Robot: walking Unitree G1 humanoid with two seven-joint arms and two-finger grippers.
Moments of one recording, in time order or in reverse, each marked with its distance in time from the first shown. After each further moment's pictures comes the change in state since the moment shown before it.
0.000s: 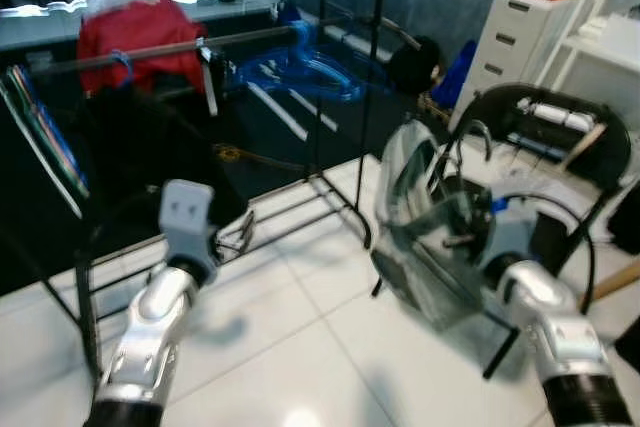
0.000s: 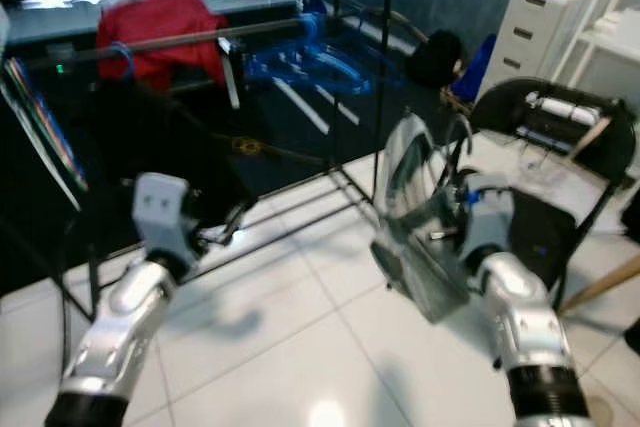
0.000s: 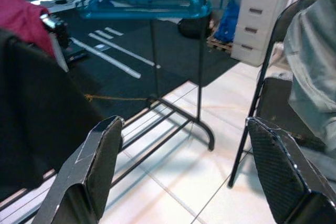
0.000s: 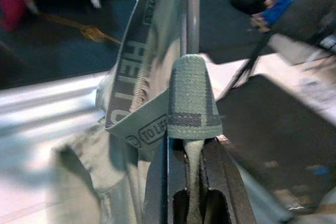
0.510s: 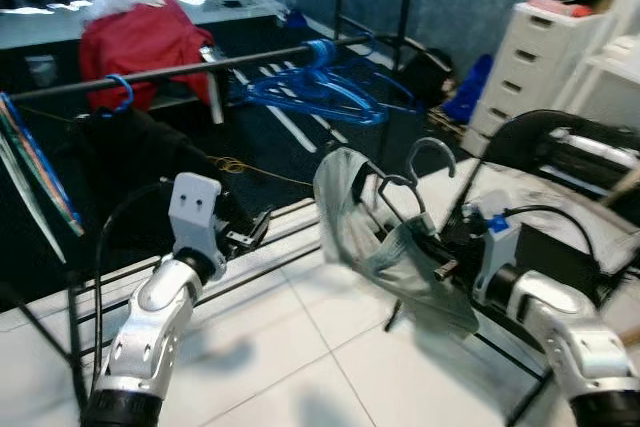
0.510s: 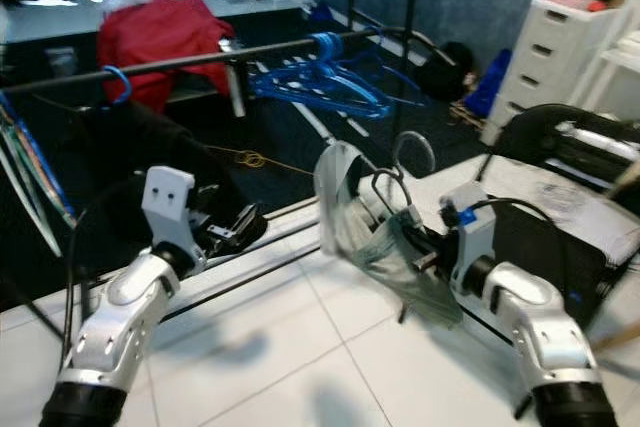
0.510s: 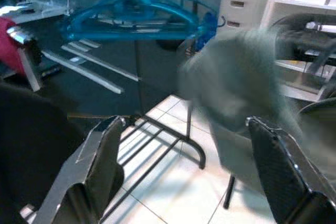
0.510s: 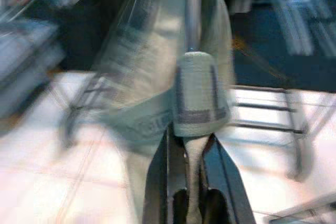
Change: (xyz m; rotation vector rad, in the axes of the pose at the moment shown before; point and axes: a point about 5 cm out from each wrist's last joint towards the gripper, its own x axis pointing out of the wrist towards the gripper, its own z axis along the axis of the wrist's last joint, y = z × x) left arm 0.003 -0.002 0.018 -0.054 -0.058 -0.206; right arm -0.036 0.029 0.009 0.084 0.002 0.666
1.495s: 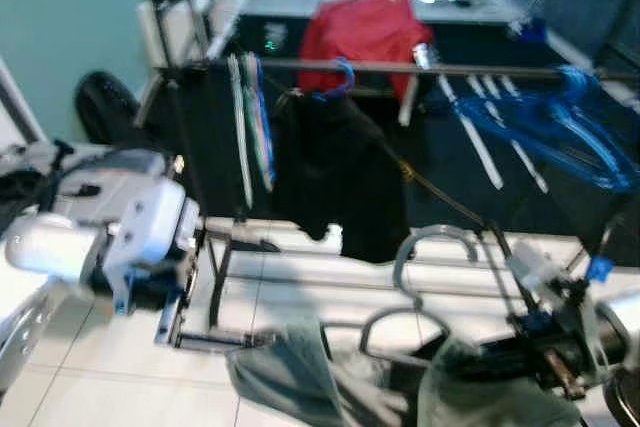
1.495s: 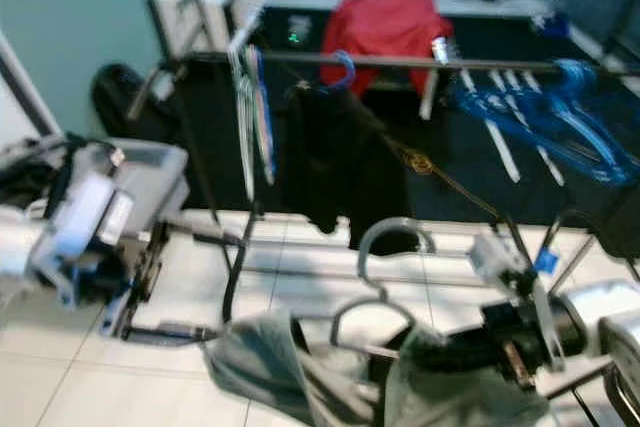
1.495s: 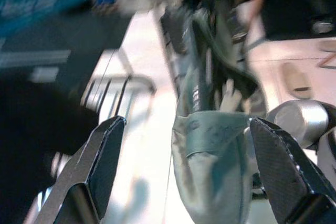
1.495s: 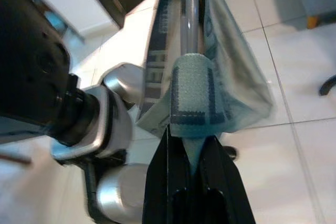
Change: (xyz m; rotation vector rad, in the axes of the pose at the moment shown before) left arm -0.060 -0.017 0.085 0.318 0.187 -1.096; right arm -0.063 0.030 0.024 -0.039 0.328 0.790
